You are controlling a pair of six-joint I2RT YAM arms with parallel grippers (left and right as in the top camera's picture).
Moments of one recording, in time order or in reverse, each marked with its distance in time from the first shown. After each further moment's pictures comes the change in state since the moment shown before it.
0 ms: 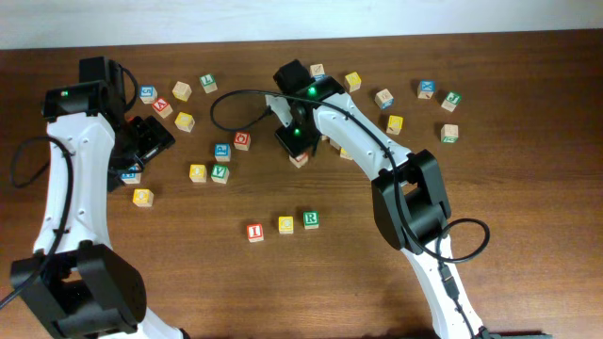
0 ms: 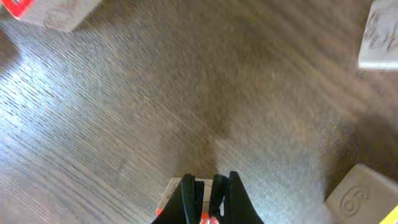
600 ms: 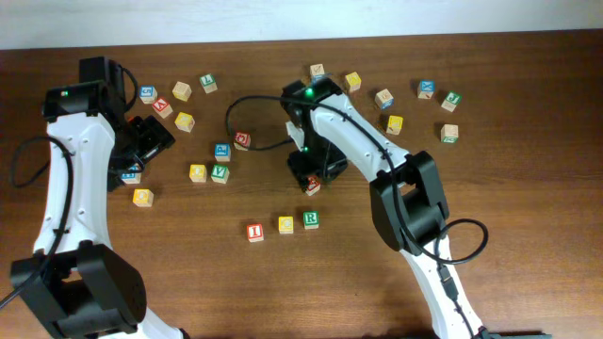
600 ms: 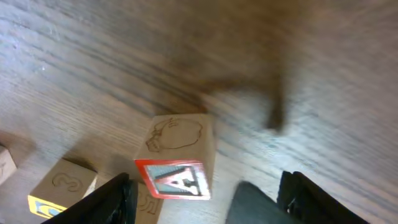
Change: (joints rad) left arm 0.000 0.000 0.000 0.002 0.000 0.000; right arm 0.019 0.000 0.002 -0.417 0.003 0.192
